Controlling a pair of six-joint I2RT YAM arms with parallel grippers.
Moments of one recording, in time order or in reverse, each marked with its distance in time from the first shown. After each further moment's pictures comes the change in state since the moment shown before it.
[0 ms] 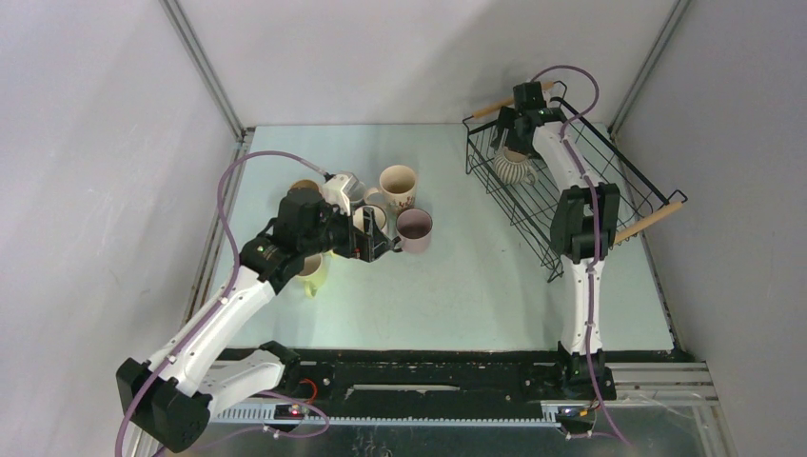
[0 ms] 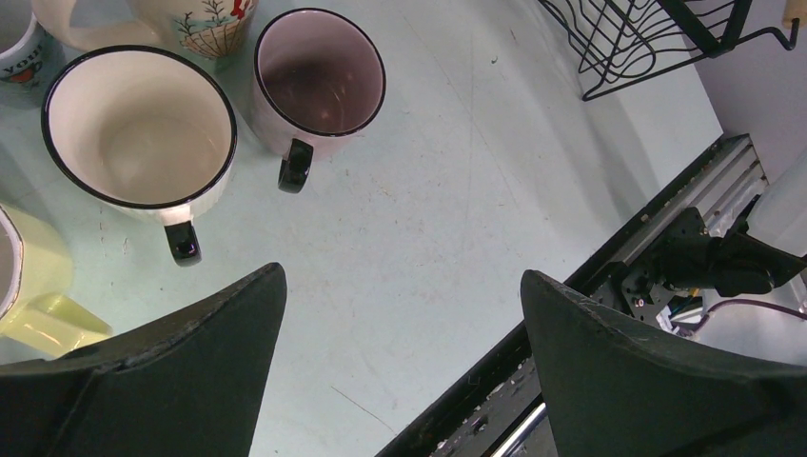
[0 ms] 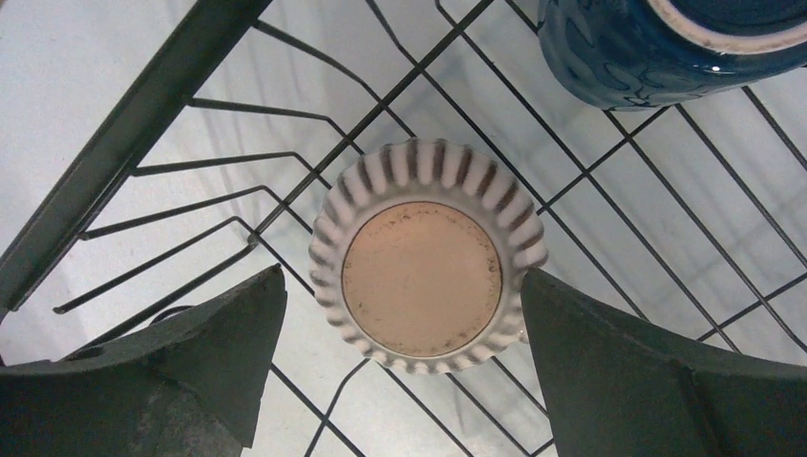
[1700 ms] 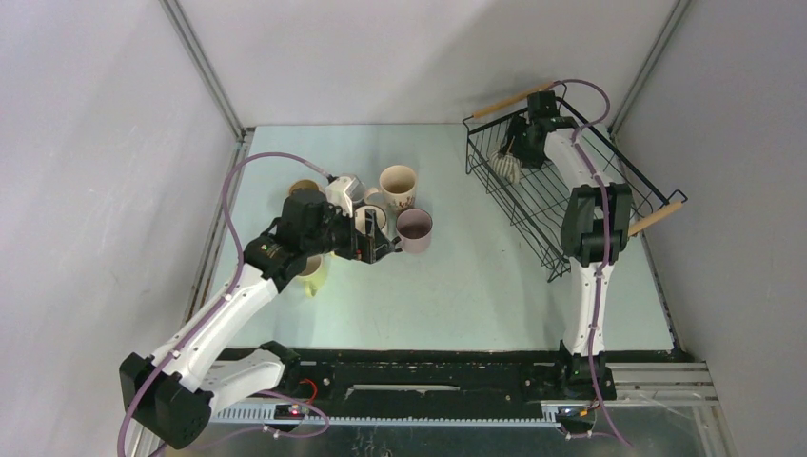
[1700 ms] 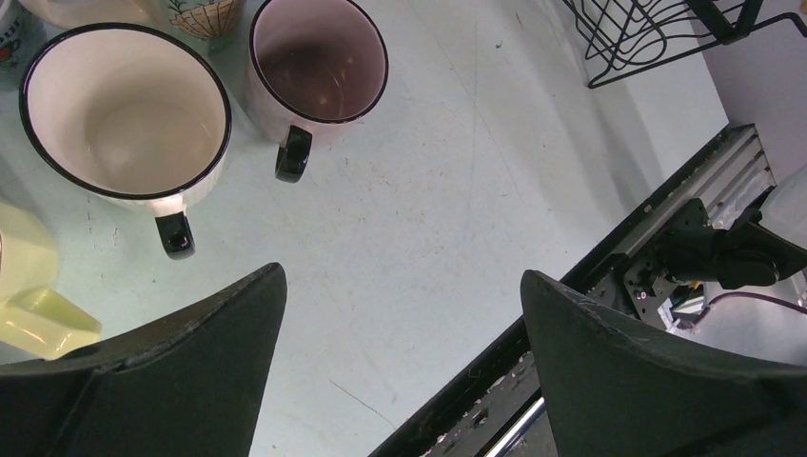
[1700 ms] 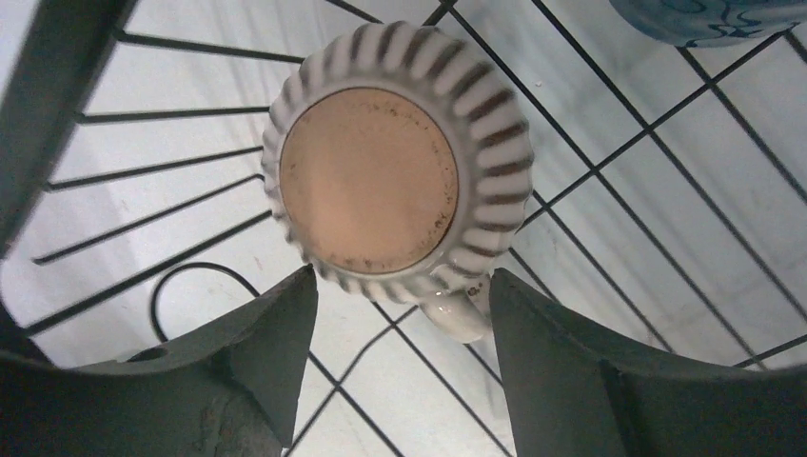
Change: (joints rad) left arm 0.000 0.020 -0.012 0.000 0.011 -0.001; right arm -0.057 -0.070 -0.185 0.085 -0.225 0.038
